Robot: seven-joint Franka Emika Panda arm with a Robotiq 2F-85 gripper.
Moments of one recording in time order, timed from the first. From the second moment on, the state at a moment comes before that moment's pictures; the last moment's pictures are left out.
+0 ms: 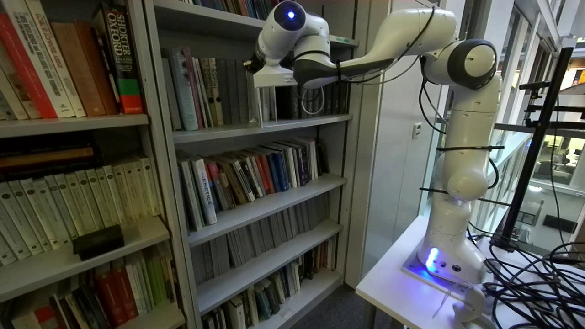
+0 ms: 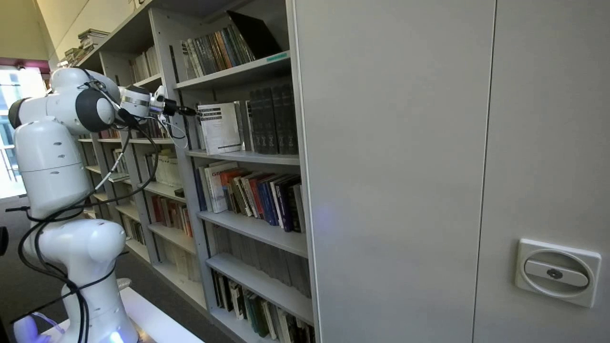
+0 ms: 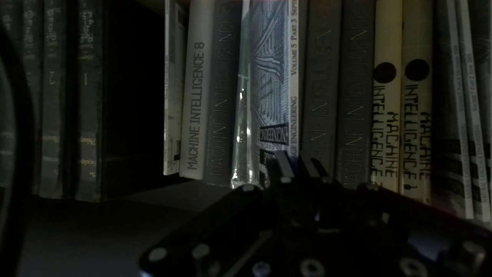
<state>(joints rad) 0.37 -0.01 0.36 -1.62 -1.24 2.01 1.41</state>
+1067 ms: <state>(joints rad) 0.39 -0.11 0.42 -1.67 -1.34 1.95 1.38</state>
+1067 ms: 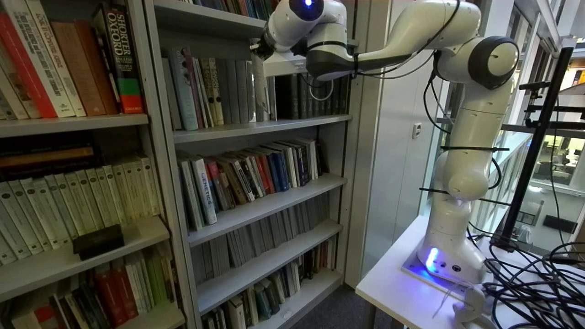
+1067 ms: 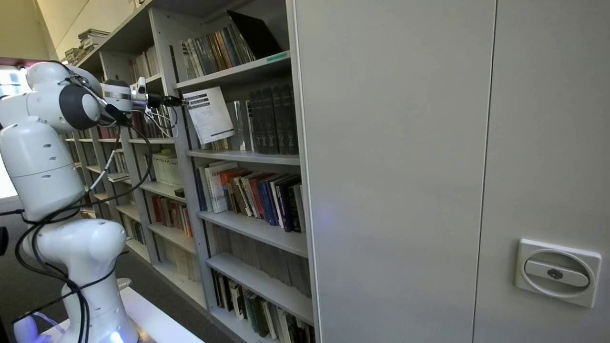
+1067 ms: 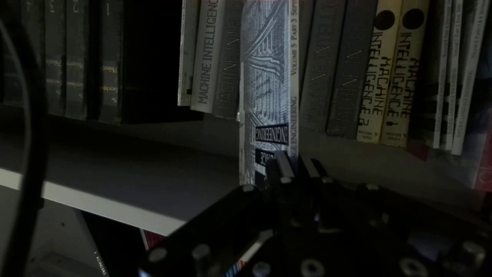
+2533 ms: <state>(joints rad) 0.38 -0.11 0.38 -1.71 -1.24 1.98 1.32</state>
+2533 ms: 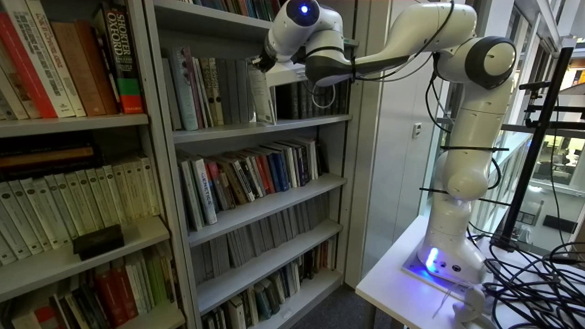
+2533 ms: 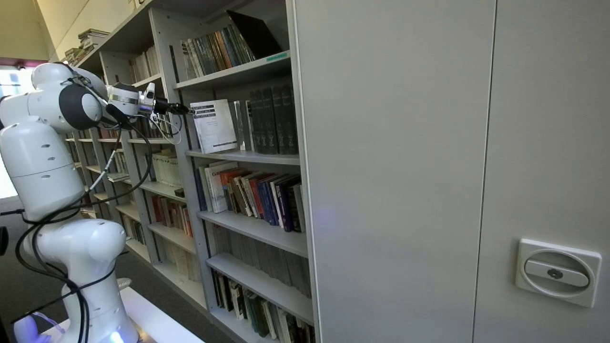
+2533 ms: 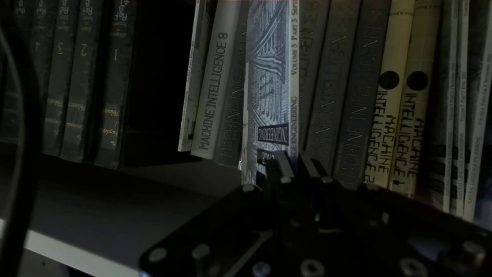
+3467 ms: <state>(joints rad) 0.31 -0.10 0.34 -1.64 -1.29 1.77 1.40</state>
